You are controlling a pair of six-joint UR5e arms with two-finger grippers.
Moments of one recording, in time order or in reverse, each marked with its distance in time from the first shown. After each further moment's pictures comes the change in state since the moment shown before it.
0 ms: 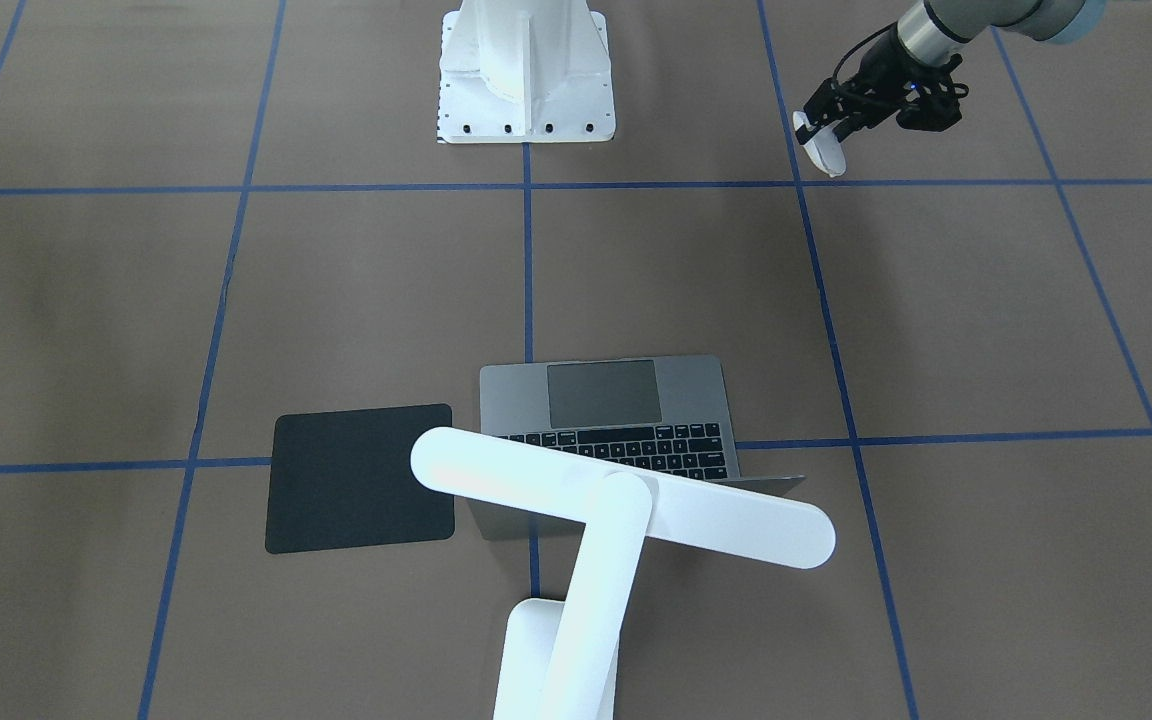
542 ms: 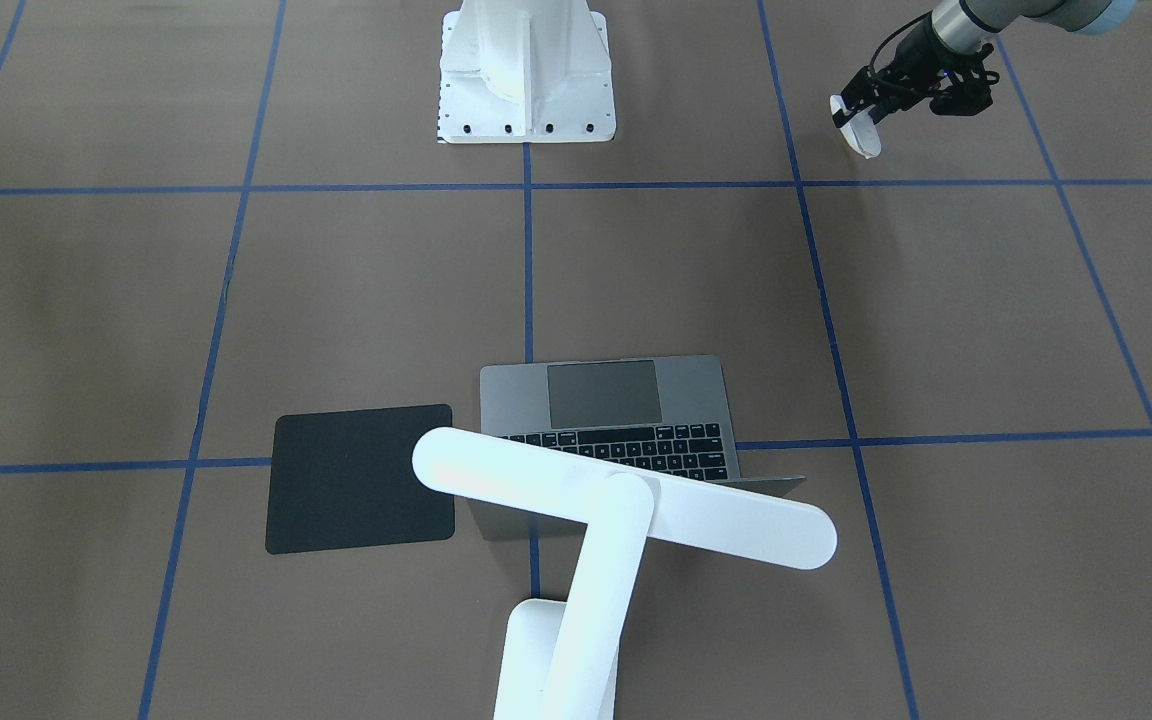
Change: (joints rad) left arm 0.185 0.388 0.085 -0.459 0.106 -0.070; right arm 0.002 -0.004 0.018 -0.009 0.002 0.001
